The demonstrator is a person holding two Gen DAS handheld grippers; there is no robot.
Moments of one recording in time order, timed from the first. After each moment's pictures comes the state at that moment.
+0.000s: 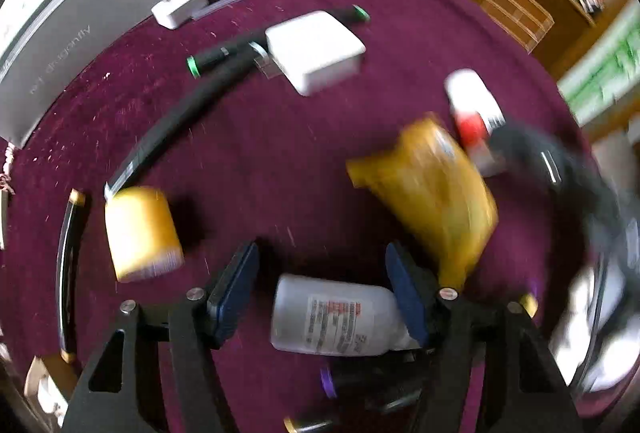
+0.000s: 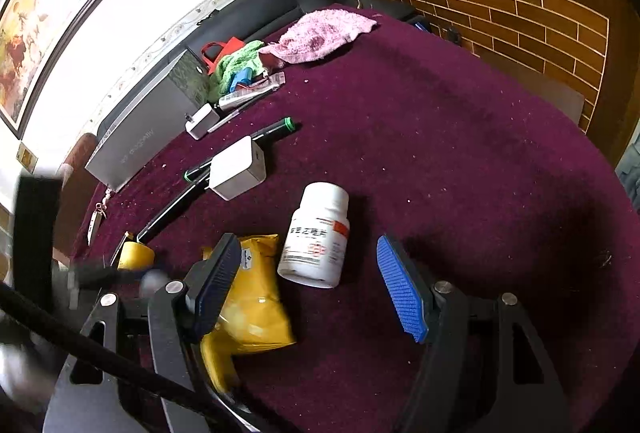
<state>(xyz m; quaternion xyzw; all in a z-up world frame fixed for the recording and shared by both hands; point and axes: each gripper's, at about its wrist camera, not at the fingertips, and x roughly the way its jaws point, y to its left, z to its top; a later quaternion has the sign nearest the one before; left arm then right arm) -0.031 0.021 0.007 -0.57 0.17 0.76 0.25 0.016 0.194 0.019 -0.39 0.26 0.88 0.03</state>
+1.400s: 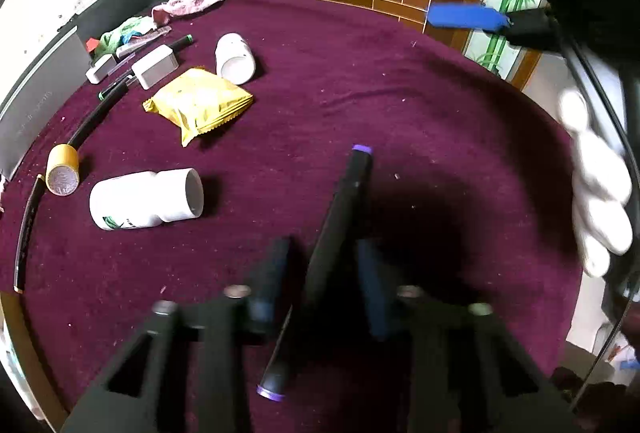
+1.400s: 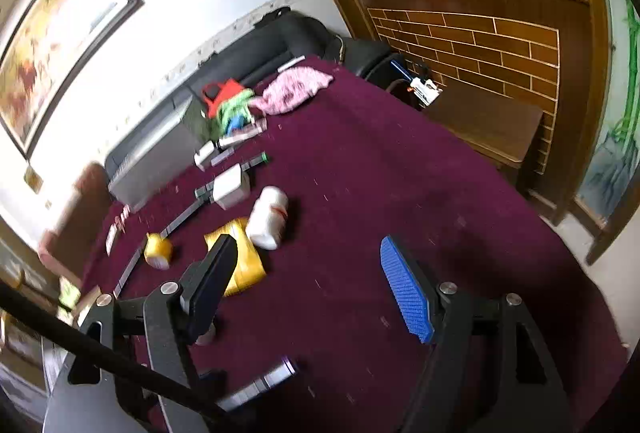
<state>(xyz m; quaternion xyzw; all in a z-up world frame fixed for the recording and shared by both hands) 0.128 0.069 0.018 -0.46 0.22 0.79 0.35 0.131 0.233 0.069 -0.33 0.26 0.91 0.05</state>
